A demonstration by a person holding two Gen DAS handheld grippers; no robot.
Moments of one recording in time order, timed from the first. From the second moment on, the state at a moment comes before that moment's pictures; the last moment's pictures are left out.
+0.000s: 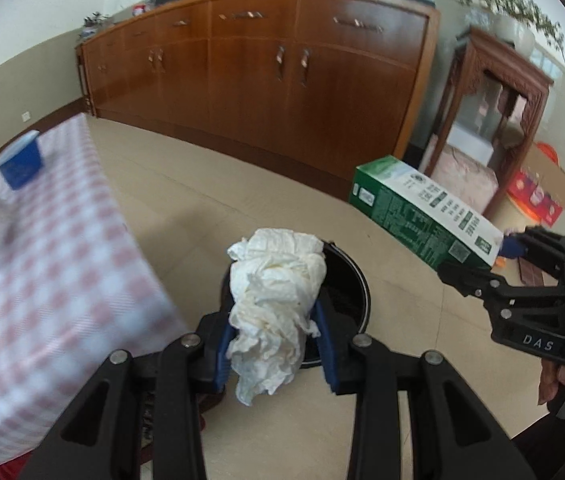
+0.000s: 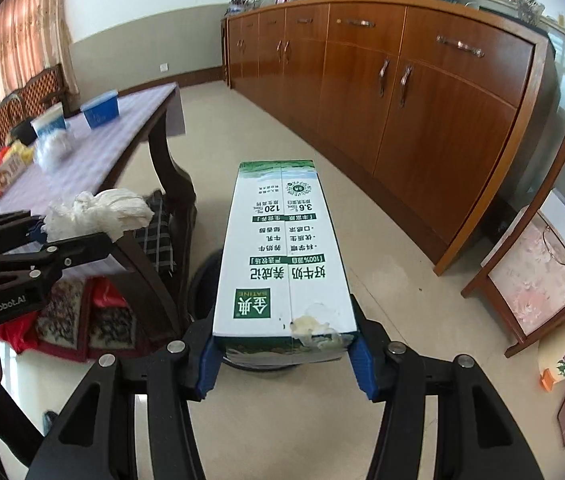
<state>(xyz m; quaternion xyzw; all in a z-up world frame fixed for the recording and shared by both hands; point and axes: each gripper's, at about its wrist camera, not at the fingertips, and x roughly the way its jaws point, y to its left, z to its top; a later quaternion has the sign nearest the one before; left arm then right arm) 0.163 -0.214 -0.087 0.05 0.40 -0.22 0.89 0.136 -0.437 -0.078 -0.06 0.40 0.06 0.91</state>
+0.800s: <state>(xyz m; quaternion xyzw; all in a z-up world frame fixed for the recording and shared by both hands) 0.237 -0.258 -0.219 0.10 0.49 -0.22 0.84 0.232 -0.461 -0.232 -0.15 0.49 0.17 0.84</state>
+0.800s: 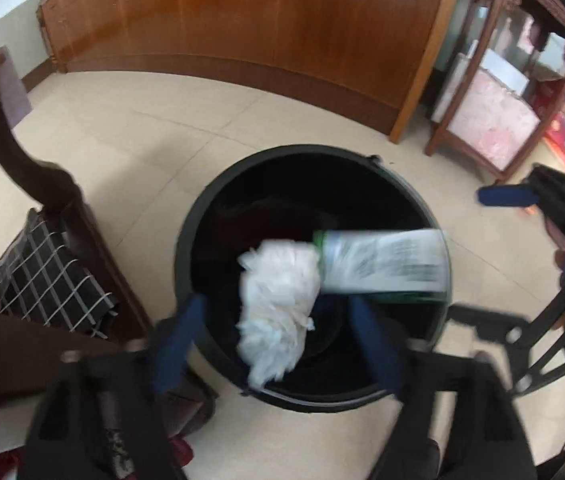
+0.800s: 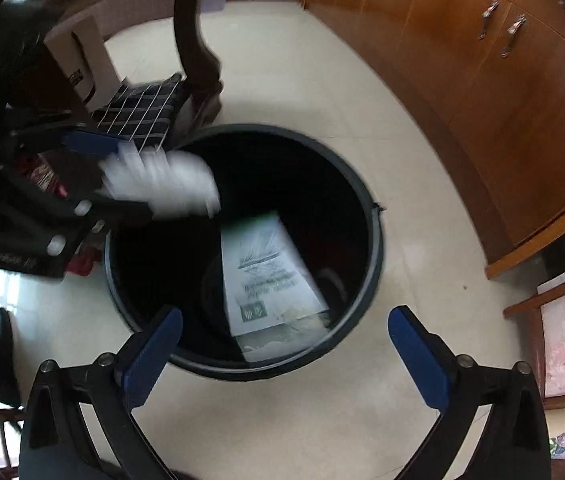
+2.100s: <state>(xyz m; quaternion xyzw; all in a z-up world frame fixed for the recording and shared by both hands) 0.119 -0.134 -0.103 0.04 0.43 -0.12 0.90 0.102 -0.386 -0.084 -0.06 0.38 0.06 0.92</state>
